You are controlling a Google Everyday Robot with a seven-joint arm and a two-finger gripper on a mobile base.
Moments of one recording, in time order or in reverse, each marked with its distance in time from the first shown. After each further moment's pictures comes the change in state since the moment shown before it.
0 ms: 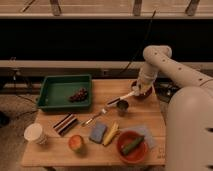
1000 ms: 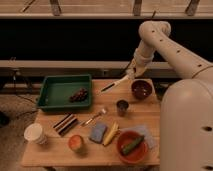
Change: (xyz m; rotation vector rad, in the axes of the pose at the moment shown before) arm -0.039 -0.055 -0.086 0.088 0.003 -0.115
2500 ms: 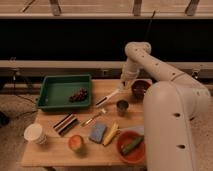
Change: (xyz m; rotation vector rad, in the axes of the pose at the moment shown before) arm -0.032 0.000 0.127 -0.123 -0.069 -0.071
